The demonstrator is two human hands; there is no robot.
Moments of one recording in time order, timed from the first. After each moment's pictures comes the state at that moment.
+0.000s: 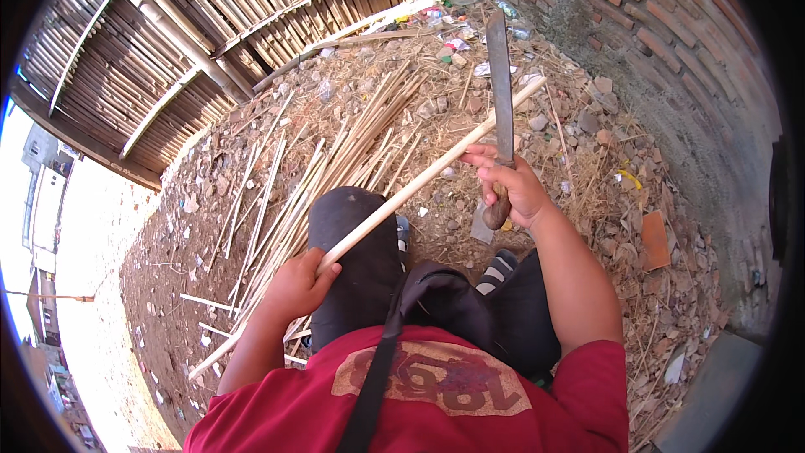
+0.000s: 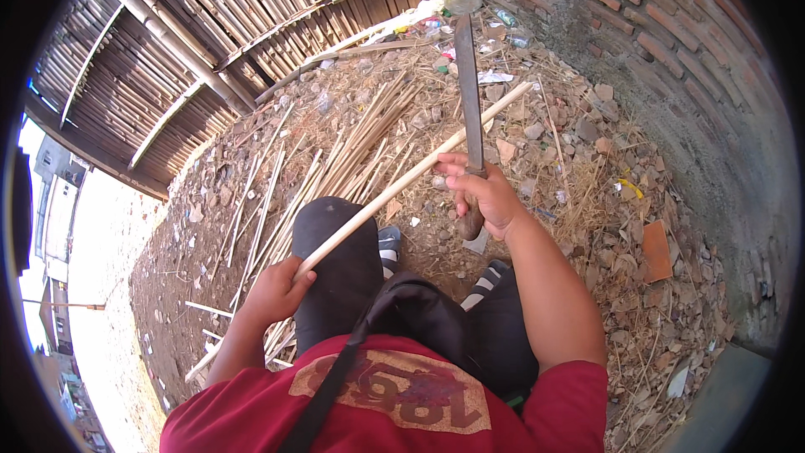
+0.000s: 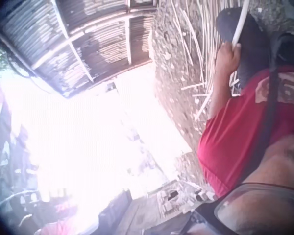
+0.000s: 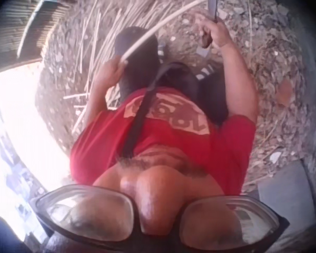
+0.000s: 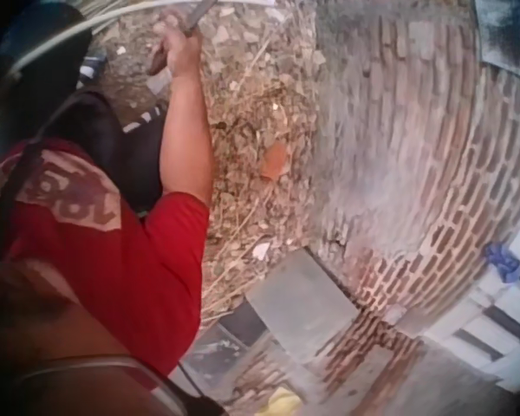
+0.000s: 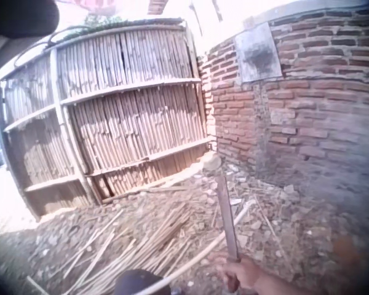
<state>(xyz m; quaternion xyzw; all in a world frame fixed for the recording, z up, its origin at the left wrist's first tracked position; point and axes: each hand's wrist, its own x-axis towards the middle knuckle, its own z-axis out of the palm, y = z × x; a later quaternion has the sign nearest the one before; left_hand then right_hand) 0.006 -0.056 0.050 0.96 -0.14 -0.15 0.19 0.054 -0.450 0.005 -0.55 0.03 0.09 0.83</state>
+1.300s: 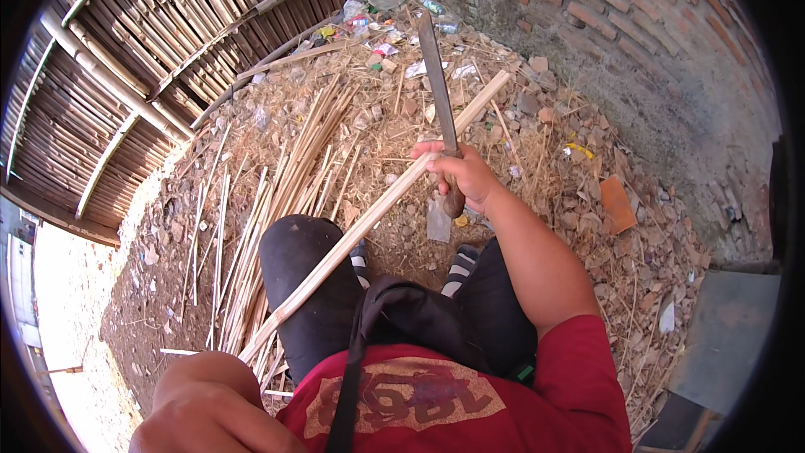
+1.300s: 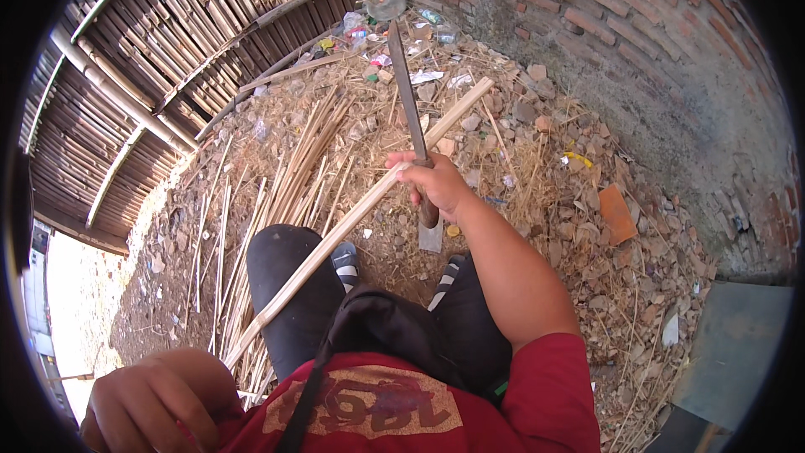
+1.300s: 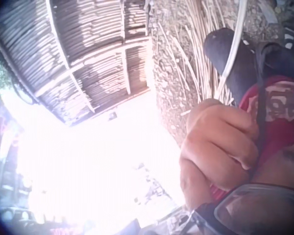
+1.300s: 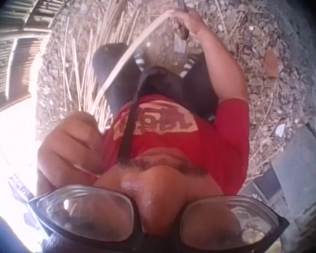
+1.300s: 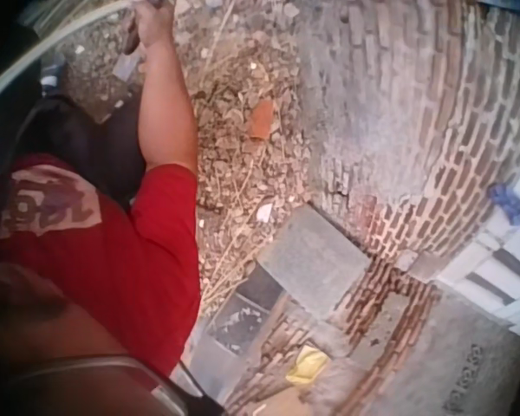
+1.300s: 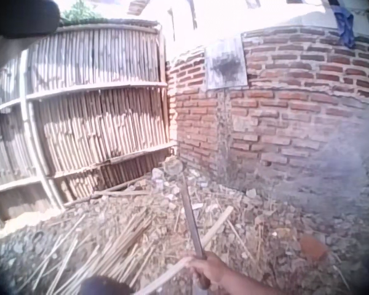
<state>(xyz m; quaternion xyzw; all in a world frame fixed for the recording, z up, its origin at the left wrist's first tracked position) -0.043 -0.171 0.249 0.39 -0.52 -0.10 0.75 0.068 -0.469 -0.011 -0.61 0.07 0.04 0.79</state>
